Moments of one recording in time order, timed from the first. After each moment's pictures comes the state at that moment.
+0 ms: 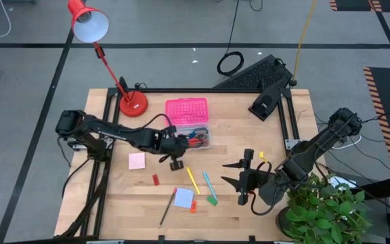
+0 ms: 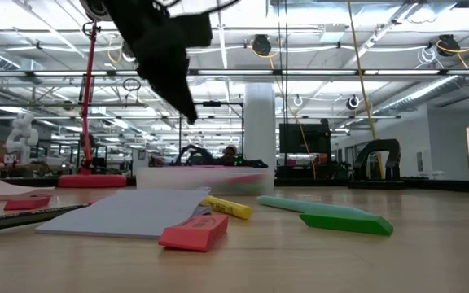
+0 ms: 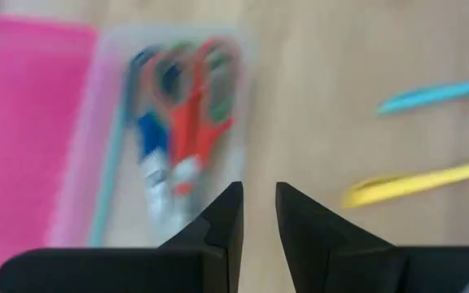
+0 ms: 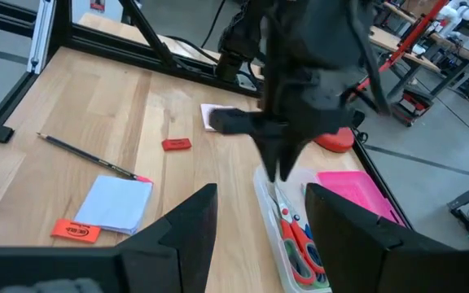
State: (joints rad) left arm -0.13 1.60 1.12 -0.53 -0.26 -0.21; right arm 0.68 1.37 1.11 -0.35 0.86 0.11
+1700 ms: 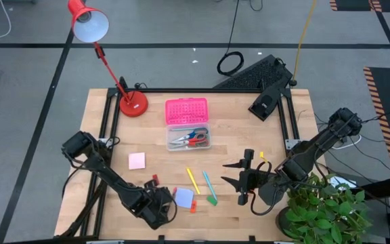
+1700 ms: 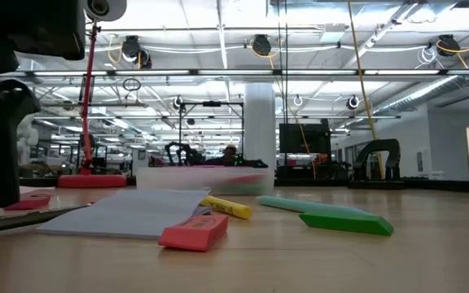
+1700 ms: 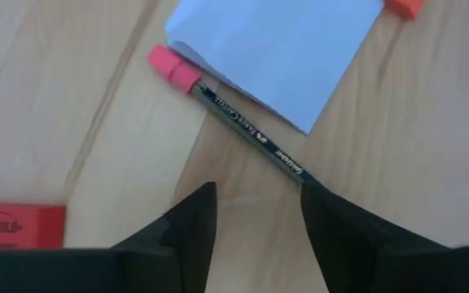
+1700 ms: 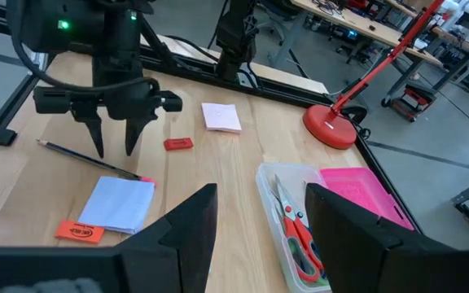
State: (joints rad) left arm -0.73 1.86 1.12 -0.55 -0.31 -1.09; right arm 0.68 1.37 1.11 -0.35 0.86 0.14
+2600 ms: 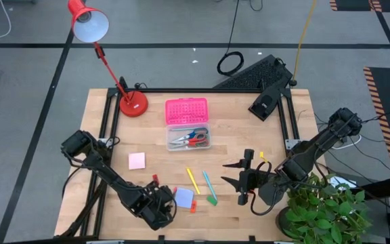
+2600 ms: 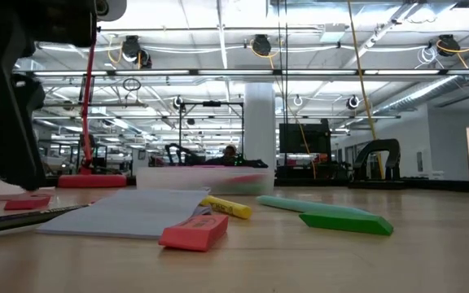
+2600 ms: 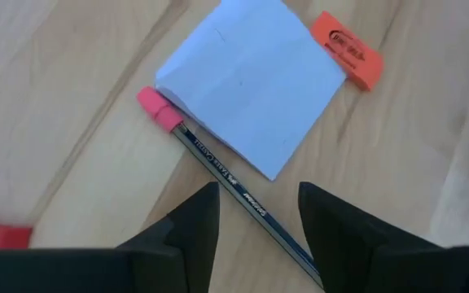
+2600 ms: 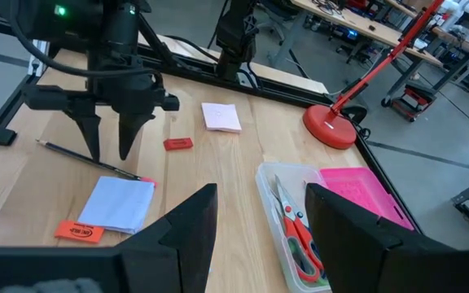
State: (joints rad) left arm -0.73 1.85 1.12 -0.47 -0.38 -1.18; right arm 0.68 1.37 1.11 -0.35 0.86 0.14
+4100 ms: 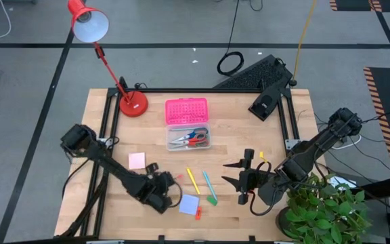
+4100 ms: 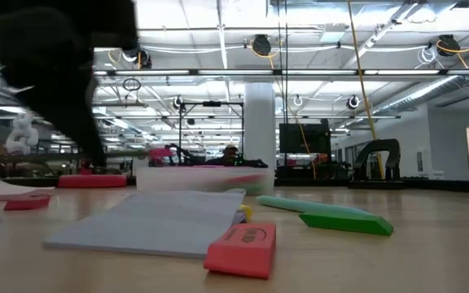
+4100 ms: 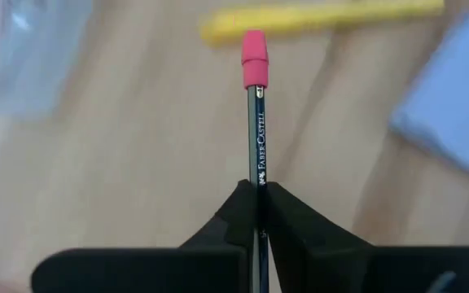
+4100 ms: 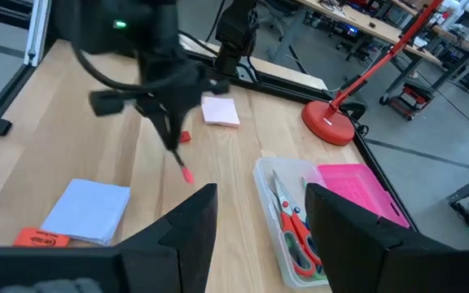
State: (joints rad) left arm -0.59 1.76 1.11 -0.72 -0.48 -0.91; right arm 0.68 1.37 1.11 -0.38 0.86 0.14
